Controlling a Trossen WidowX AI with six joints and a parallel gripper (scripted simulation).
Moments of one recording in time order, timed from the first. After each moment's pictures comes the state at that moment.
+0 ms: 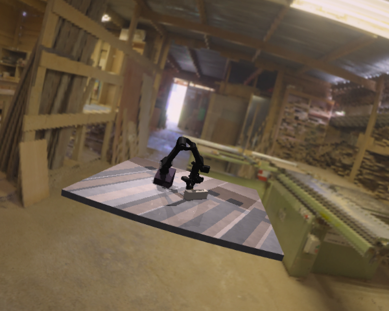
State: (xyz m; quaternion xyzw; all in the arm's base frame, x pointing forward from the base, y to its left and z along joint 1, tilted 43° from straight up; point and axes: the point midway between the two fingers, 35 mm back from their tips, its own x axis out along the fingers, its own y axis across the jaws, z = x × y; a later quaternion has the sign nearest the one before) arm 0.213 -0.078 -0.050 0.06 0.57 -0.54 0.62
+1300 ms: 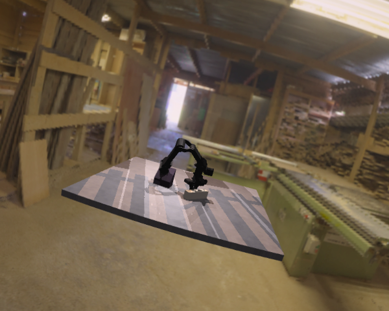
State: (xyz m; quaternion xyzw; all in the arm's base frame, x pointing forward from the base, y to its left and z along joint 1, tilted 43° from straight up) arm 0.238 -0.111 -0.028 0.06 0.56 -0.55 0.62
